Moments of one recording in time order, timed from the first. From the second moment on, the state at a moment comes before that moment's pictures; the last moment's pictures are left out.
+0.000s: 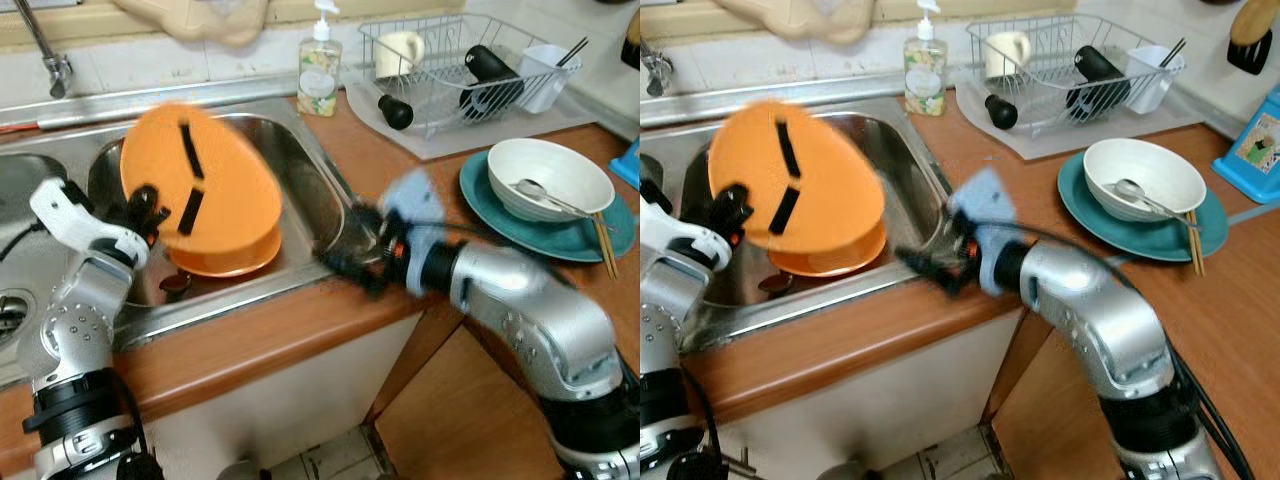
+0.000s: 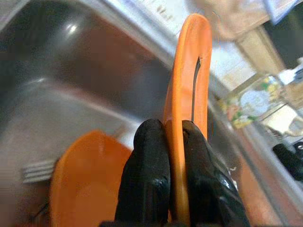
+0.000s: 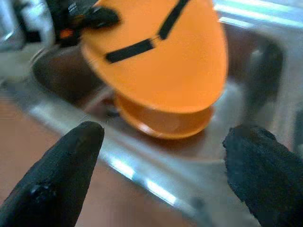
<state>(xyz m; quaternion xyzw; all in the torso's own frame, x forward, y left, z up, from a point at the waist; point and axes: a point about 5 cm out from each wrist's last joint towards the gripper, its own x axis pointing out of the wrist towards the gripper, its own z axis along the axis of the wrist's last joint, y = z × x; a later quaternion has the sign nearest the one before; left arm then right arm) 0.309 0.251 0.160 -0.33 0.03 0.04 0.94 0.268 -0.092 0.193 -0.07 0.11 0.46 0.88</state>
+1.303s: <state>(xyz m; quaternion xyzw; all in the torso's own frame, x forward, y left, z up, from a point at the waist) 0.348 0.216 0.126 -0.27 0.23 -0.02 0.93 0.271 -0.097 0.187 -0.11 0.12 0.44 0.88</state>
